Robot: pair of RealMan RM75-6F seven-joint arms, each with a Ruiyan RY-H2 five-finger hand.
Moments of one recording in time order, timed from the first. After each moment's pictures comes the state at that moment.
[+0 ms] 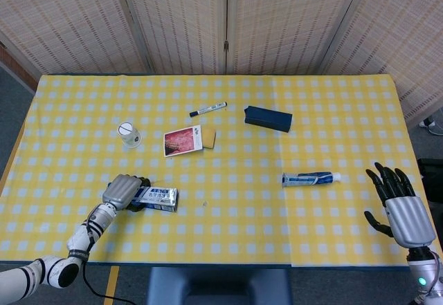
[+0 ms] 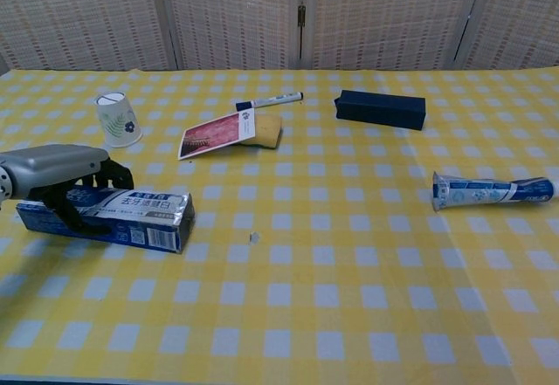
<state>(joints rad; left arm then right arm) -0.65 -1.45 -0.07 -1.38 1.22 0.83 0.19 0.10 -1.11 0.03 -1.60 -1.58 1.48 -0.03</state>
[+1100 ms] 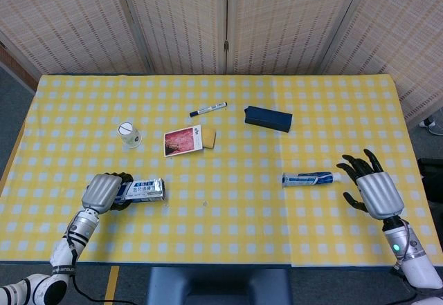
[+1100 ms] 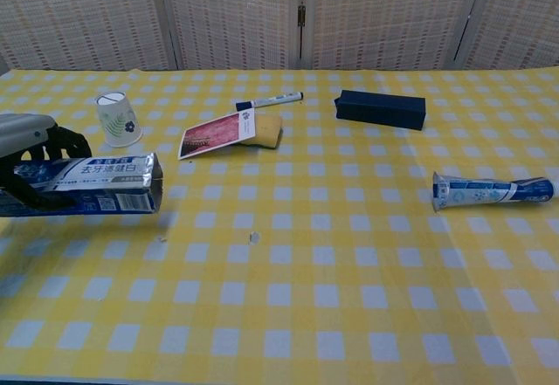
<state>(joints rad) -0.54 -1.37 -0.07 -1.54 1.20 1.06 0.26 0.28 -1.21 0.09 -1.41 -1.57 1.27 -0.01</state>
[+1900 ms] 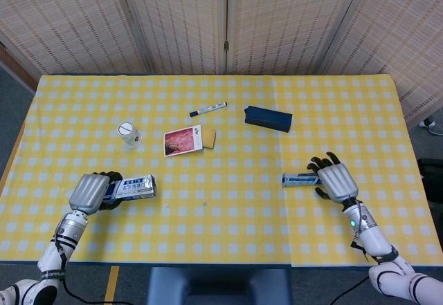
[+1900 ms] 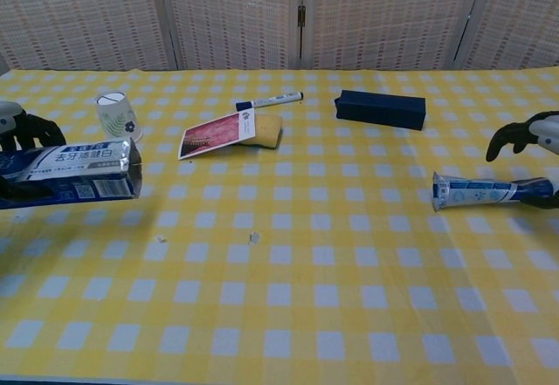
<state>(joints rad) -0.49 -1.32 -0.07 -1.56 1.23 1.10 0.21 0.46 -1.48 0.09 -1.14 -1.46 1.02 -0.12</state>
